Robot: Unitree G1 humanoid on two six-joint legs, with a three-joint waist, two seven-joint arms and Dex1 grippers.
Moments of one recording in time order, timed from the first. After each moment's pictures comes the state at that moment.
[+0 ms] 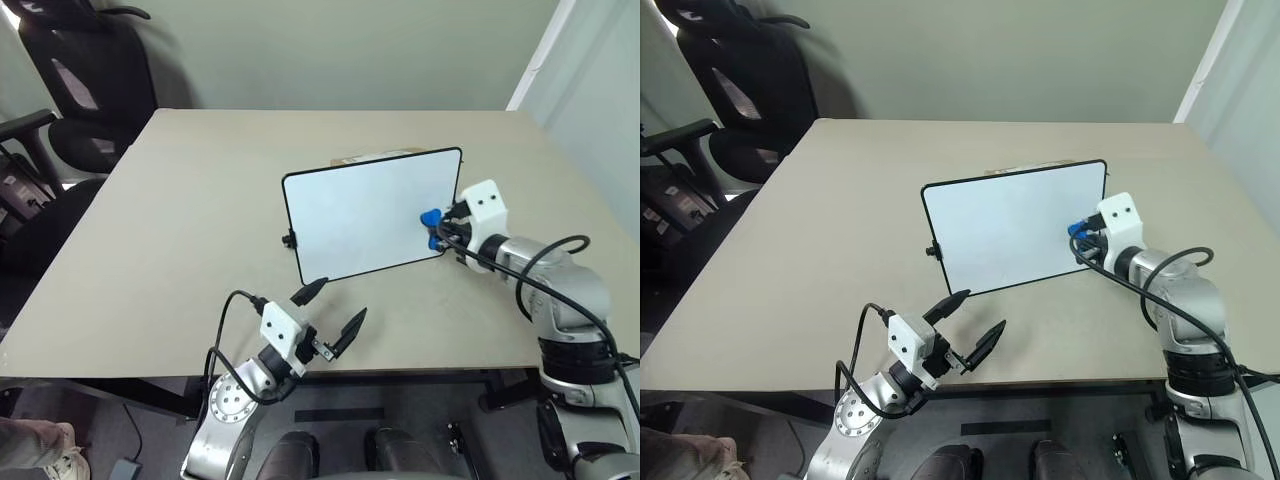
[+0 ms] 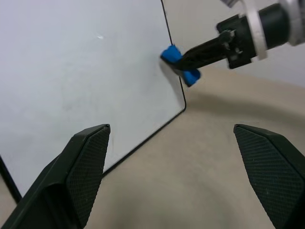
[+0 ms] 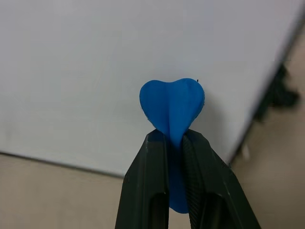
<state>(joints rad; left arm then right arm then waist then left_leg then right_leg) 0.17 0.21 -0.22 -0.37 -0.21 -0.02 -0.50 -0.49 -0.53 -0.13 -0.30 0.27 1.11 0.43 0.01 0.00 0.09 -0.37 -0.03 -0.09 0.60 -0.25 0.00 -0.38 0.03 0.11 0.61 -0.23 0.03</state>
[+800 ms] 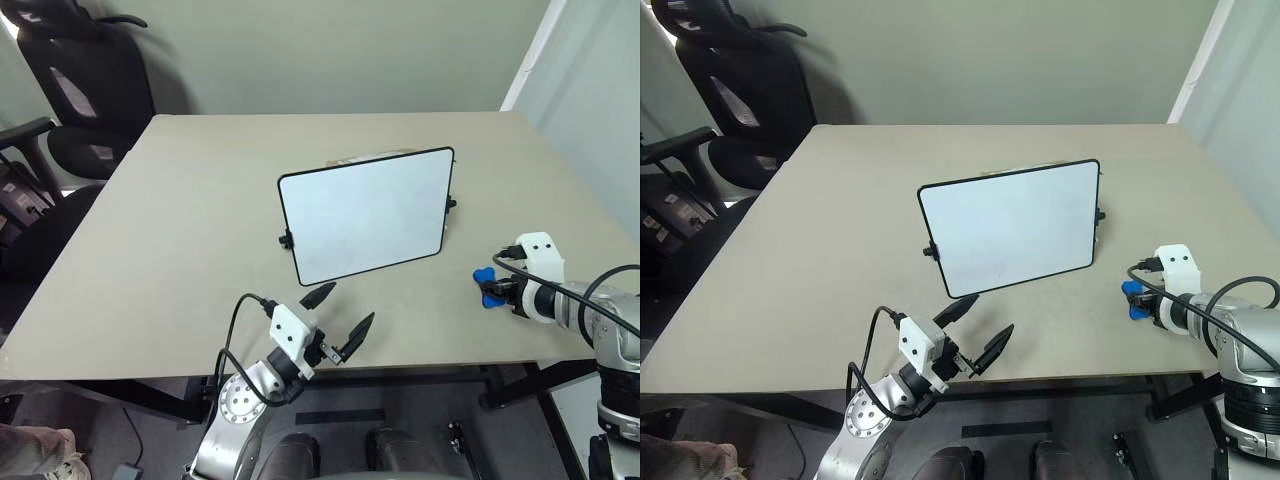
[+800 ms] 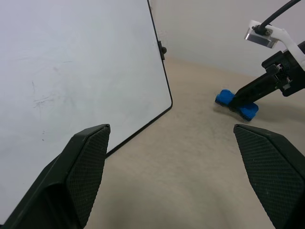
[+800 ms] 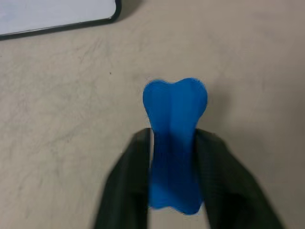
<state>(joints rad) 0.17 0.19 -0.25 -0.34 -0.20 -0.03 -0.49 -0.33 -0.67 -0.22 -0.26 0.36 1.34 0.44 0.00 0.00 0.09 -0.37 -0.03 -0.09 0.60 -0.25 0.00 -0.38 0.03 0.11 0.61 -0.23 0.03</state>
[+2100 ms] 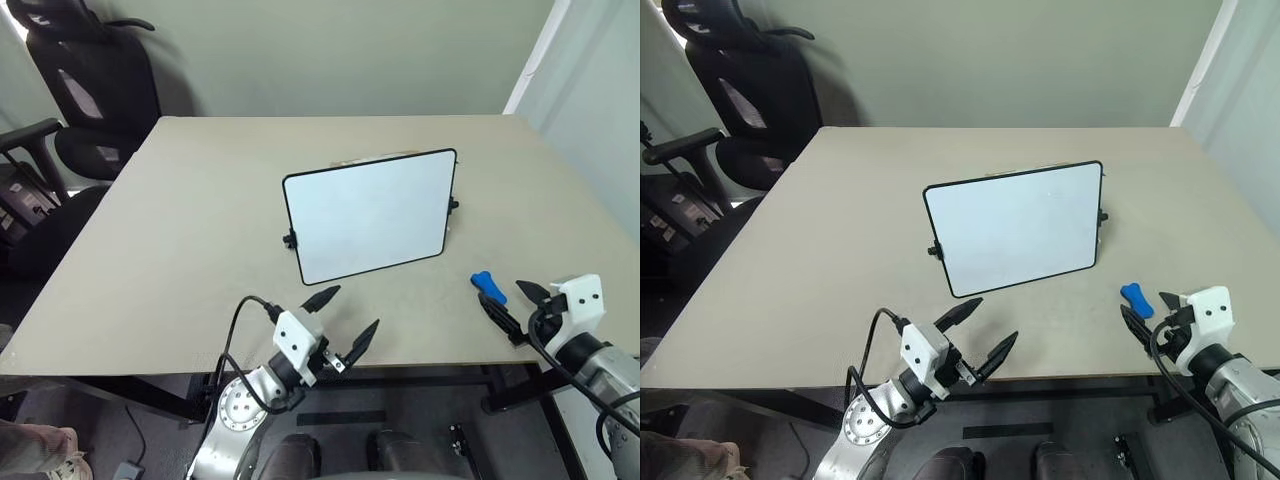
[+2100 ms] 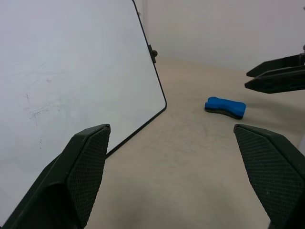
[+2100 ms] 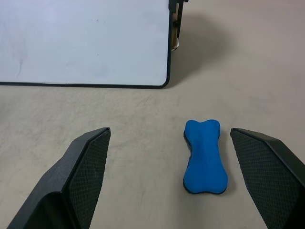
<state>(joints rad) 0.17 0.22 -0.29 -0.36 -0.17 -0.04 -0.49 0.21 -0.51 -0.43 -0.49 0.43 0.56 0.57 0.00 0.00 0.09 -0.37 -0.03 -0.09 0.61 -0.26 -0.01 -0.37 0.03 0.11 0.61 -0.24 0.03</state>
